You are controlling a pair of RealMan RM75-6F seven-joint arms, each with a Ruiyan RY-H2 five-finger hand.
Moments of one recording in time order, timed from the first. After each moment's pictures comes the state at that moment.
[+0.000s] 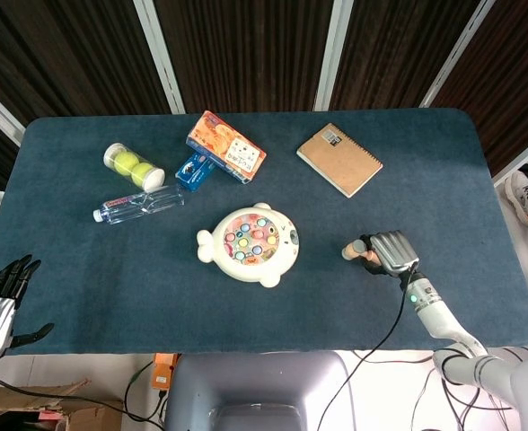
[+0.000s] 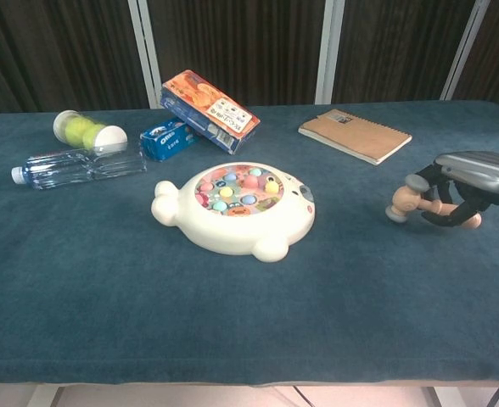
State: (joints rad) left arm -0.13 -1.06 -0.03 -1.58 1.52 1.43 -0.09; right arm 0.66 -1.60 -0.01 -0.90 -1.36 0.96 0.21
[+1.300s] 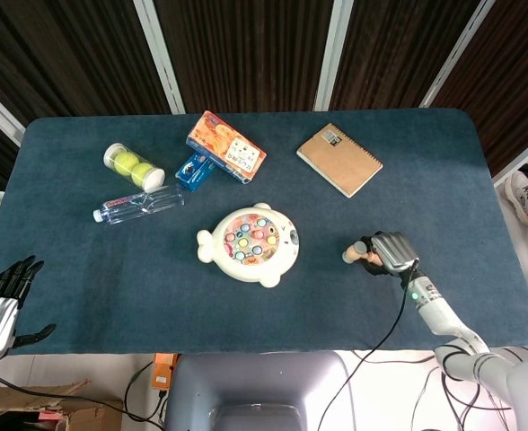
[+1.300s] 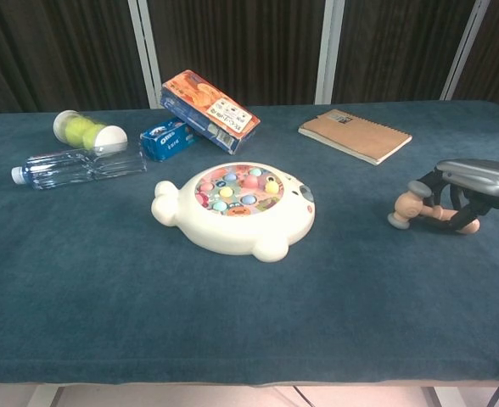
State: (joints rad) left arm -0.14 -1.06 -0.02 -1.58 1.51 1.40 -0.09; right arm 0.65 -1.61 0.03 -0.83 -1.44 0.87 0.34
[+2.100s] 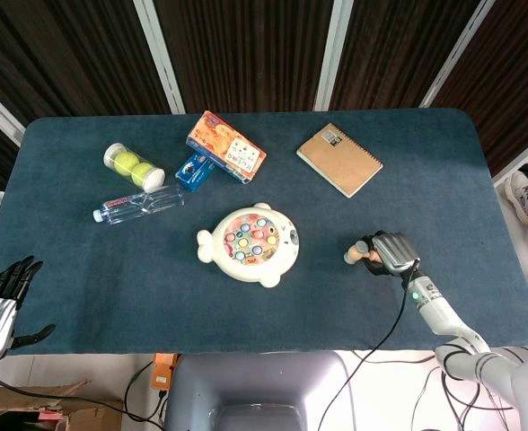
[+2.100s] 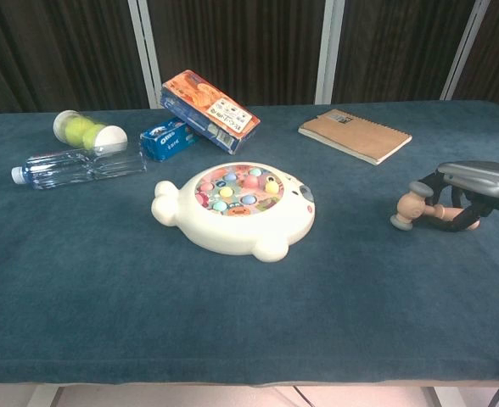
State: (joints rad) left arm -0.14 -1.06 -0.02 -1.58 1.52 1.42 -0.10; right arm 0.65 -1.60 0.04 -0.86 -1.43 0.84 0.29
